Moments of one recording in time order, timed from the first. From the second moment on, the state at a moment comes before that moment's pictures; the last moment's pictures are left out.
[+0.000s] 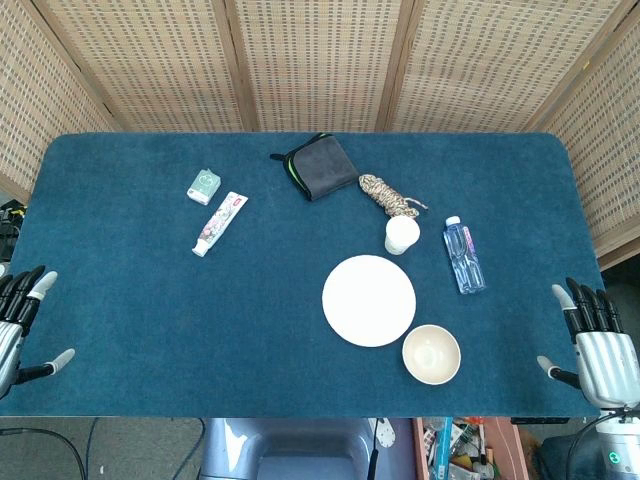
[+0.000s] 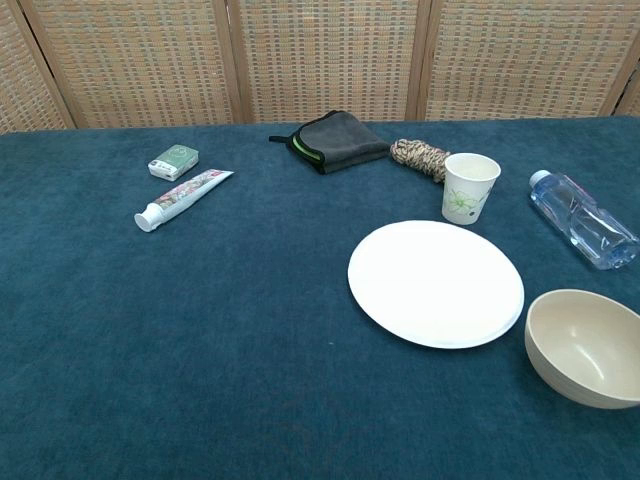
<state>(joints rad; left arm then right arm) -0.08 -0.96 -0.01 -1.77 1.61 1.54 0.01 0.06 -1.13 0.07 -1.60 -1.55 1.55 -0.10</state>
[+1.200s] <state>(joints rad) -0.09 -0.97 -0.02 -1.79 1.56 1.51 0.04 0.26 -1.36 -0.12 -1.21 -1.92 1.37 0.00</state>
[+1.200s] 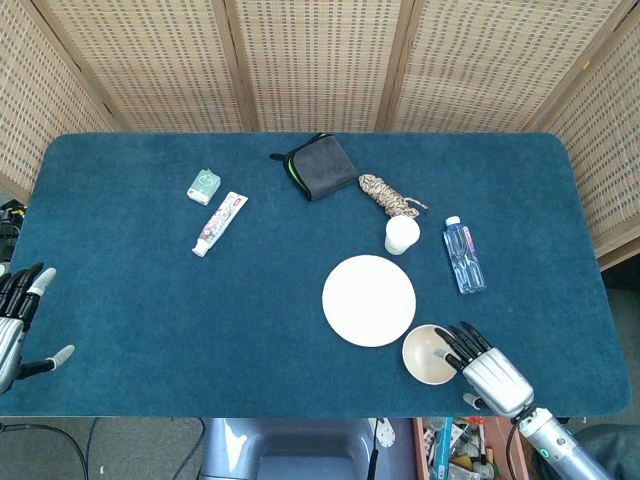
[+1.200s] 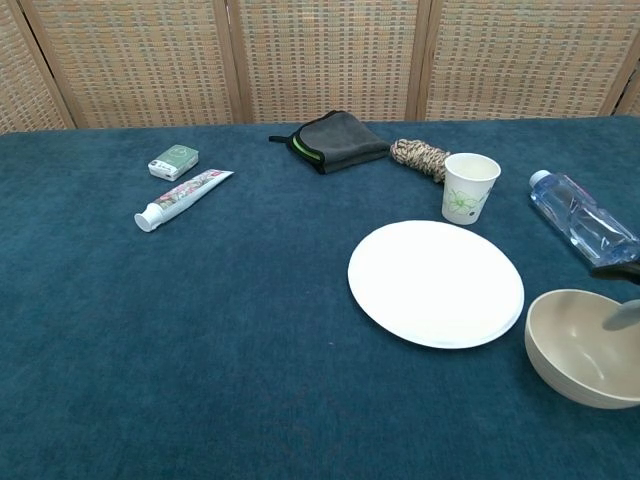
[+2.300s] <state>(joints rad) -0.11 -0.98 -0.03 -1.79 1.52 1.46 0.07 0.44 -1.35 0.02 -1.40 -1.84 1.30 -0.04</state>
